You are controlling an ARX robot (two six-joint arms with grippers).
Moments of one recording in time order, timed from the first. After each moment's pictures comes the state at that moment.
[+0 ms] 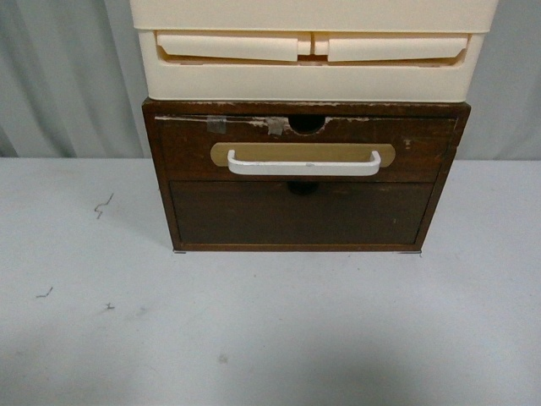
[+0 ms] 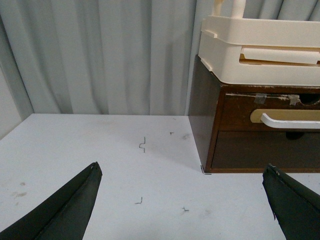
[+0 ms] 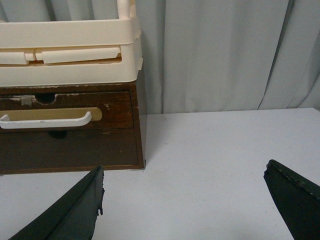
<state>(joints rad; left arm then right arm) 0.00 0.01 0.01 0.00 0.00 -0.02 0.00 0.00 0.01 0.00 0.00 0.00</state>
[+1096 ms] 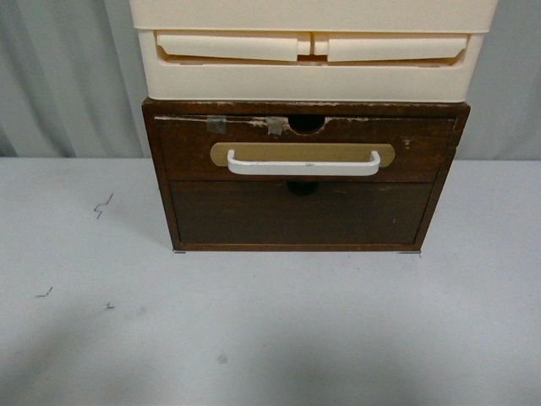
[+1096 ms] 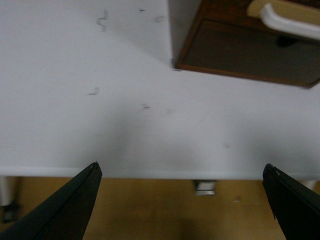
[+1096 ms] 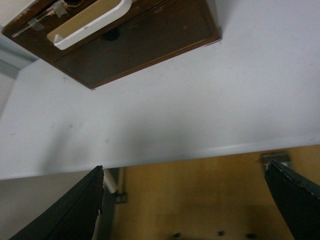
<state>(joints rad) -0.05 0.57 0.28 -0.25 0.10 -0.21 -0.12 0.57 0.25 -0.24 -0.43 0.29</state>
